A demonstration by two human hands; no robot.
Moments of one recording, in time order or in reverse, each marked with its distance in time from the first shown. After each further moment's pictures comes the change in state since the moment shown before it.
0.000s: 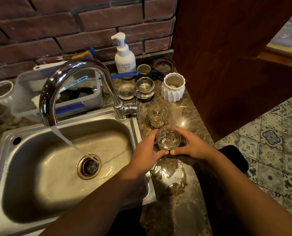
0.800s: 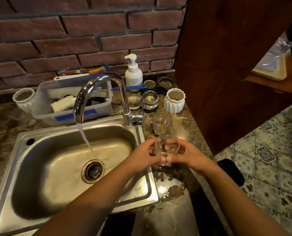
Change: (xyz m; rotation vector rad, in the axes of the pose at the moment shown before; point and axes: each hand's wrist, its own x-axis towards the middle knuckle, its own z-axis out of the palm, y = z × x) left_hand -0.022 0.012 -0.046 -0.220 -0.235 -0.111; right_hand -0.037 -0.034 0.032 0.310 0.090 0.043
